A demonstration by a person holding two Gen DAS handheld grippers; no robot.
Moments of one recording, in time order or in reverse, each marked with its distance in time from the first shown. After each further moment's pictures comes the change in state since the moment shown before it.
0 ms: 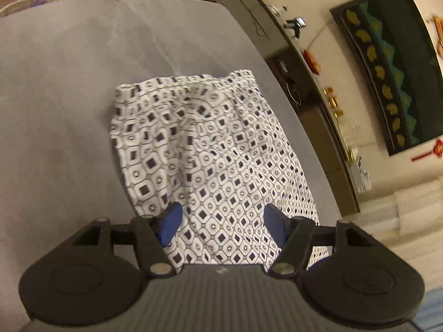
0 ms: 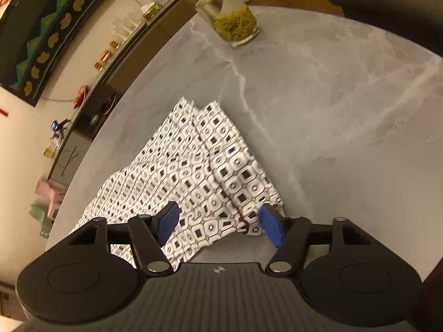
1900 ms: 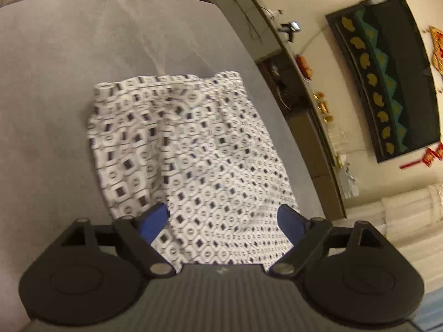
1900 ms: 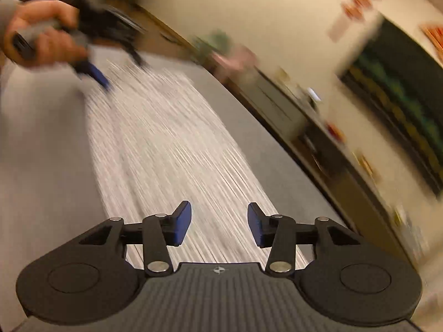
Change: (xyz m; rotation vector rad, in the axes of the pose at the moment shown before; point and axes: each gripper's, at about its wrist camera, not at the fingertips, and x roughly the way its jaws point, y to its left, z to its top) left arm 0.008 -0.005 0.003 -0.036 0.006 -0.080; right arm 0.084 0.403 -0.342 -1.839 -0.209 0.323
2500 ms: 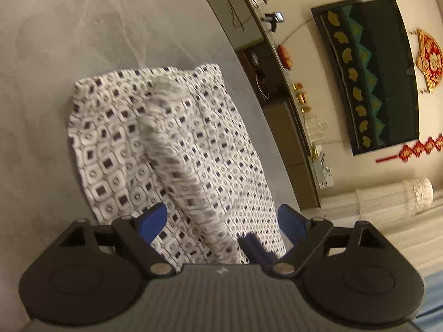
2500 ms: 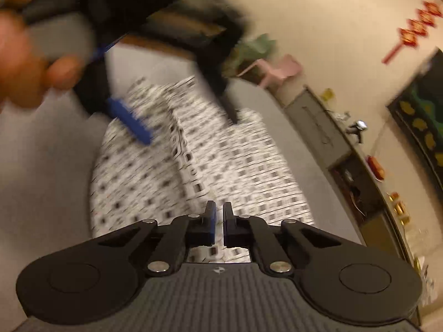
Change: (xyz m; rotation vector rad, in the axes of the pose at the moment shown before) left arm 0.004 0.000 0.006 -0.022 0.067 -0.103; right arm 0.139 0.044 0.124 -0.042 0.041 0.065
